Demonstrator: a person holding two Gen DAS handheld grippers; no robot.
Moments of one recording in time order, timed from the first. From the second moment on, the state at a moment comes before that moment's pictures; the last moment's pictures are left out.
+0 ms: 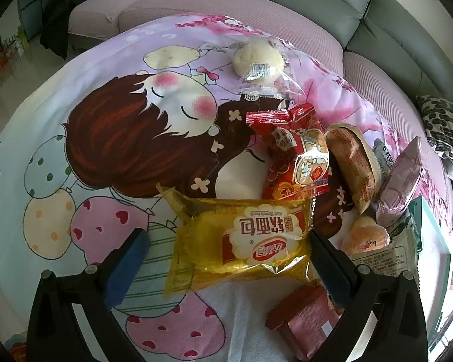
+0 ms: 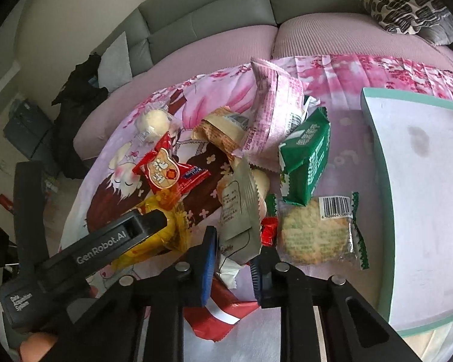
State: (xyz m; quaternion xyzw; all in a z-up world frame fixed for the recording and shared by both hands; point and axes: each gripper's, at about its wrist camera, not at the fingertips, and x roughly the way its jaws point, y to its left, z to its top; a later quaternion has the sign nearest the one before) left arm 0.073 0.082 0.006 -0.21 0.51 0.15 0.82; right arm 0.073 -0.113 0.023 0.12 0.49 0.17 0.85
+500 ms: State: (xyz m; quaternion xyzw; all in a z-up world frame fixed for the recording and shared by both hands) left arm 0.078 0.072 0.014 -0.21 0.49 0.12 0.84; right arm 0.069 -0.115 0.027 0.12 0.48 0.18 0.85
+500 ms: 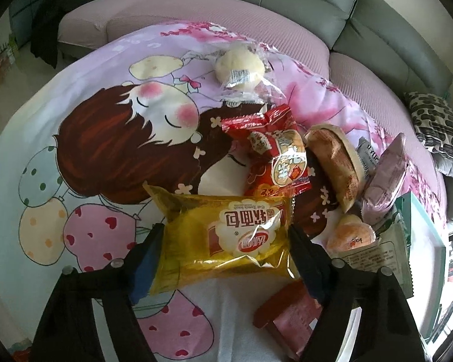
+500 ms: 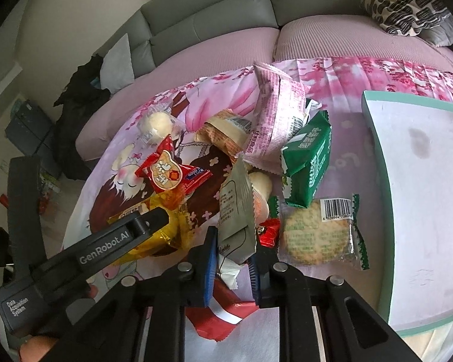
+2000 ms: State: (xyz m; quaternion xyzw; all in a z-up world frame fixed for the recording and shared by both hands) left arm 0.086 -0.045 0.086 -0.11 0.44 -0.04 0.89; right arm 0.066 -0.300 0.059 0.23 0.38 -0.01 0.89
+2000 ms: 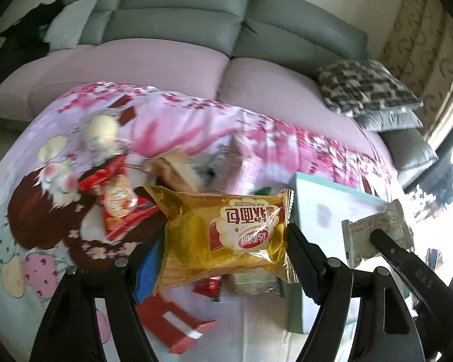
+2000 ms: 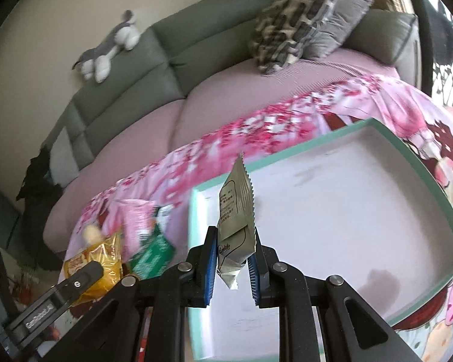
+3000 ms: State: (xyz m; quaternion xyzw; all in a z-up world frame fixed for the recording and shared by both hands) left arm 0.165 -0.191 0.063 -0.04 0.43 -0.16 0.89; right arm 0.065 -0.384 0.030 0.23 0.38 -0.15 0.88
